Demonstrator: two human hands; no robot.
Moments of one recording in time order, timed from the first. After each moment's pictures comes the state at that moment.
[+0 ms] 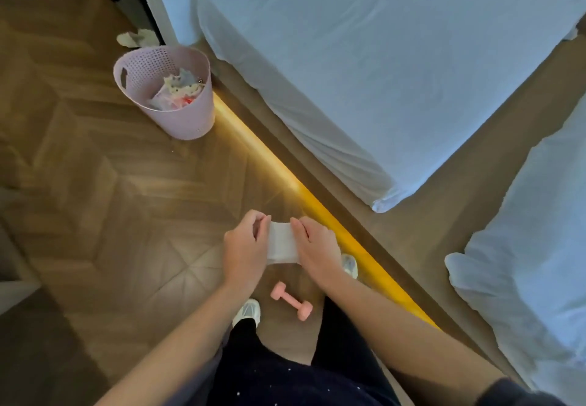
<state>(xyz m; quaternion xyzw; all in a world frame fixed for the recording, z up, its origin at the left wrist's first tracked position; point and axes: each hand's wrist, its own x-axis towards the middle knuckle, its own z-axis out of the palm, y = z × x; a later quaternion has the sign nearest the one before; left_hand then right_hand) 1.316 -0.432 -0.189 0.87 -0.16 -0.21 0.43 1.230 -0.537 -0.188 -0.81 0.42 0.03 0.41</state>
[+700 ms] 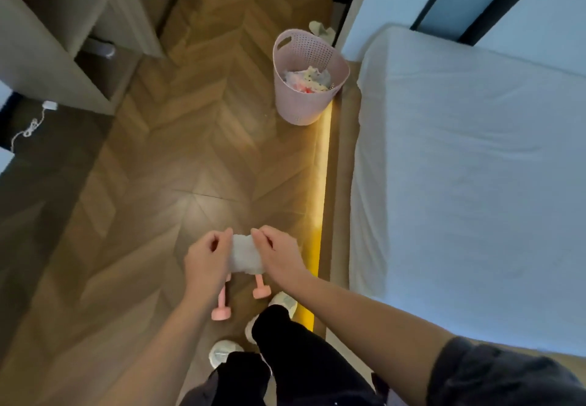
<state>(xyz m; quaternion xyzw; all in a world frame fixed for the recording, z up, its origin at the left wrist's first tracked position) 1.195 -0.520 -0.219 0.76 0.37 -0.05 0.53 1.232 -0.650 -0.215 -0.86 -0.02 0.26 0.43</state>
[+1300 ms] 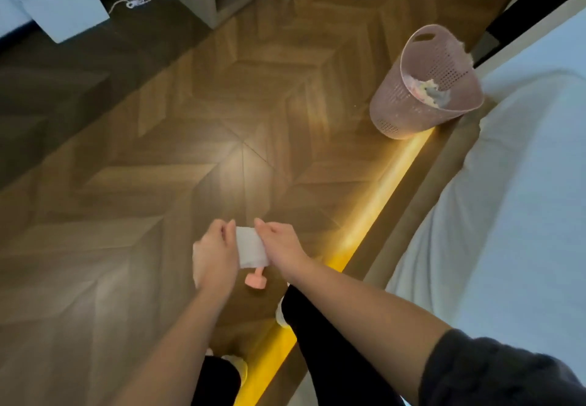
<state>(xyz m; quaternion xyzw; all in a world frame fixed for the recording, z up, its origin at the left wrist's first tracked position) 1.145 -0.531 -0.408 0.71 0.56 0.02 0.42 1.241 -0.601 -0.399 -0.79 0.01 0.50 0.37</state>
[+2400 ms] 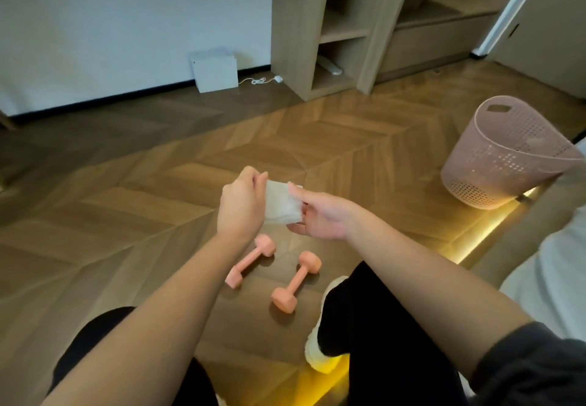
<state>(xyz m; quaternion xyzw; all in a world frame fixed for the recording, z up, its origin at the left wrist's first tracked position) 1.044 -0.626 -0.530 0.74 0.48 0.34 0.32 1.188 -0.697 -0.517 -0.52 -0.16 0.69 0.47</state>
